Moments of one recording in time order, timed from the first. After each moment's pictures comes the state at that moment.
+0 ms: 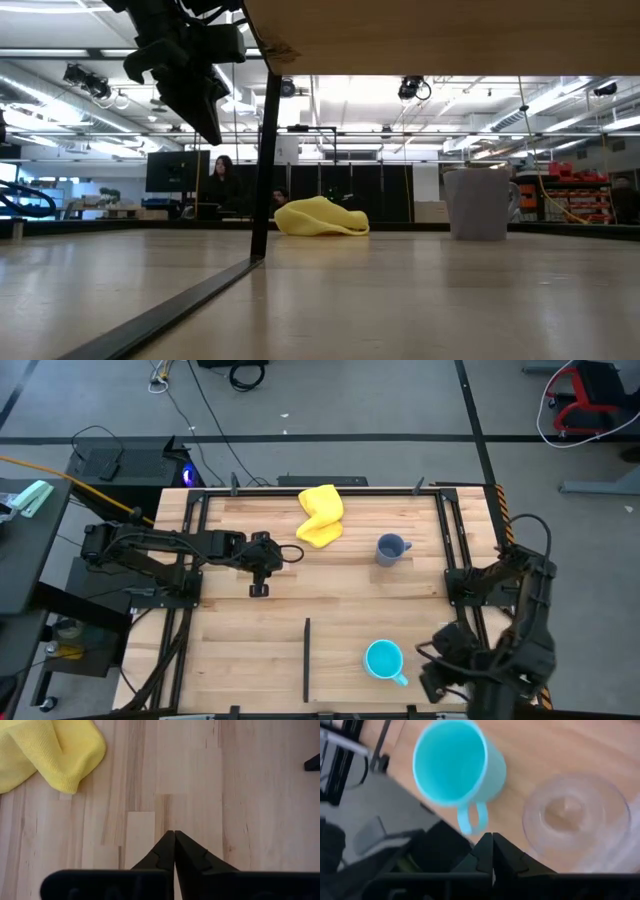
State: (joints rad) left arm 0.03 1.31 0.94 -0.68 -0.16 0.09; right arm 1.07 1.75 1.96 -1.57 0.44 2.12
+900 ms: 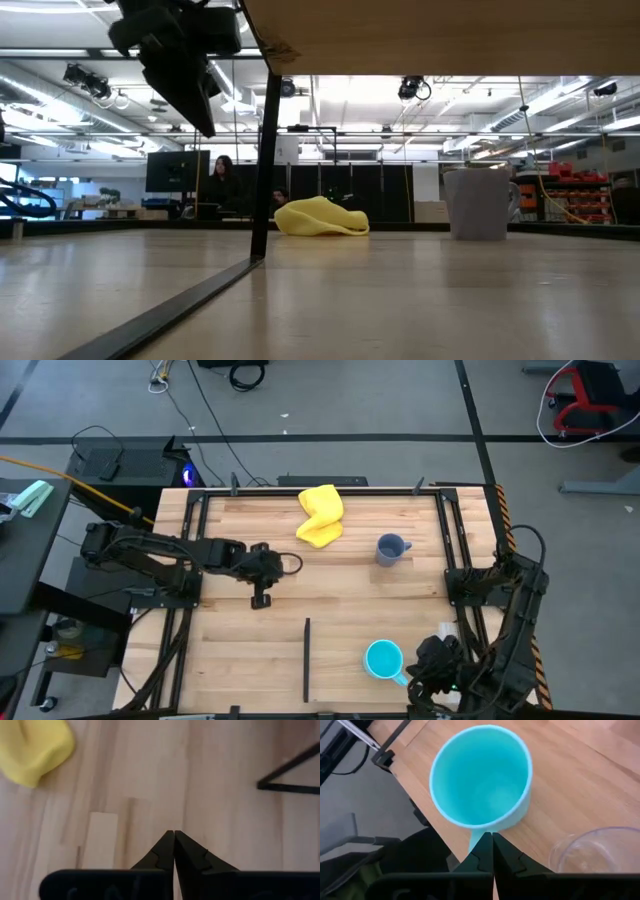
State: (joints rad) left arm -0.08 1.31 0.94 -0.66 -0.12 -0.12; right arm 1.04 1.83 1.92 -1.49 0.56 1.84
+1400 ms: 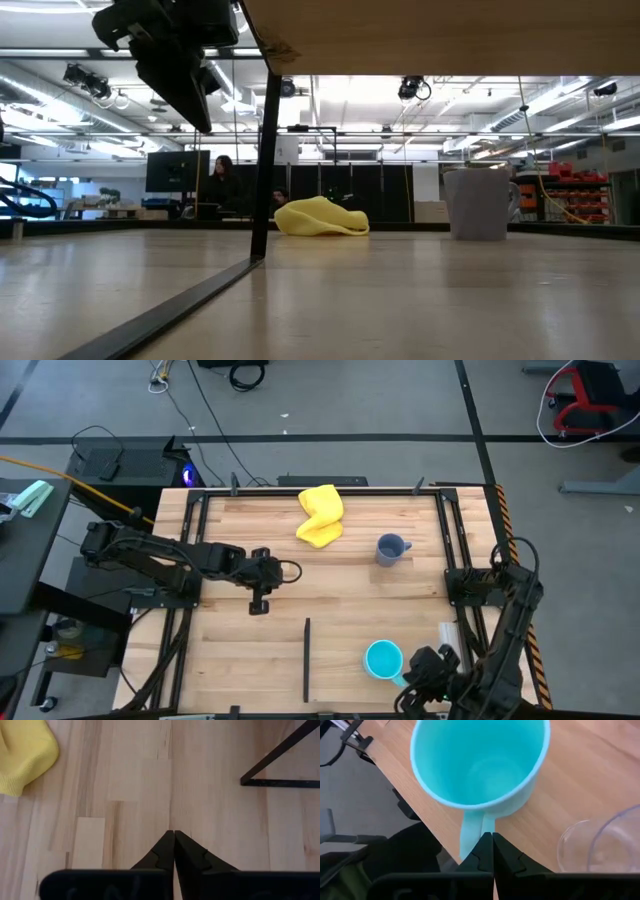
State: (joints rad) left arm -0.13 1.31 0.94 -0.65 -0.12 -0.12; right arm 1.04 1.90 1.92 -1.48 0.52 1.88
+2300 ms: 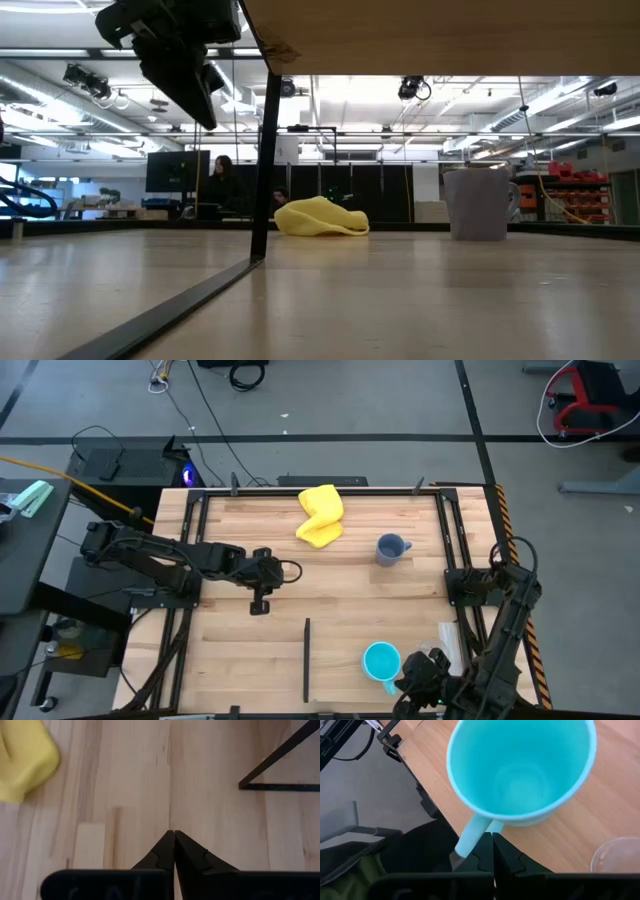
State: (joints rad) left arm -0.13 1.31 0.94 -0.63 -0.12 -0.10; right arm 1.01 1.91 1.92 -1.36 0.54 1.75
